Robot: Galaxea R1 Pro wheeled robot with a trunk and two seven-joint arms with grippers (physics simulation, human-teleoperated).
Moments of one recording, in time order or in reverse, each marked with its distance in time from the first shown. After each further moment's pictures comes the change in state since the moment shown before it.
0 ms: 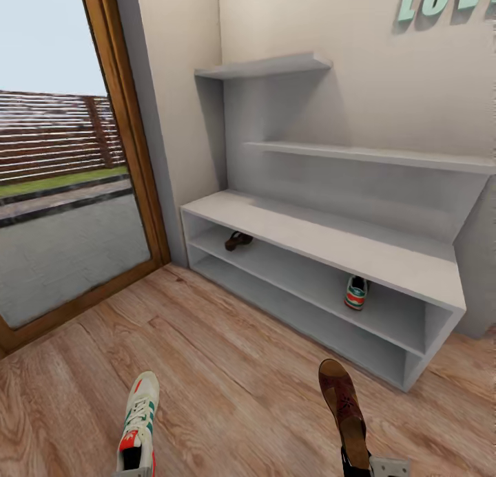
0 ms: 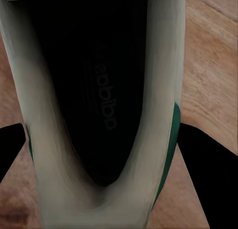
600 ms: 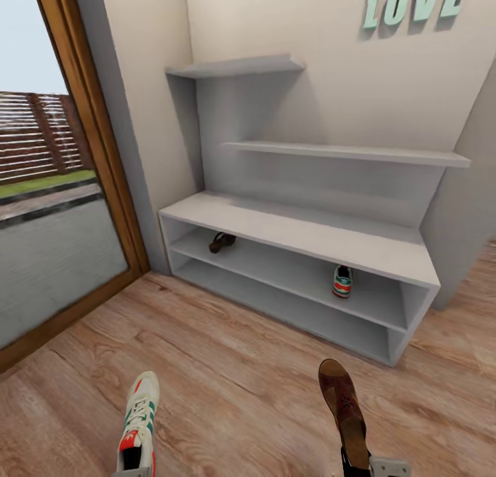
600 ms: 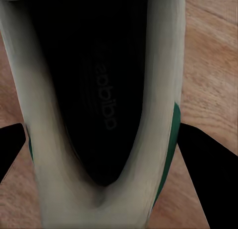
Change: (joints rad) left arm 0.000 0.000 0.000 0.000 0.001 0.000 -0.001; right arm 0.000 0.000 0.000 0.000 0.000 0.000 0.000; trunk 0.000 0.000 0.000
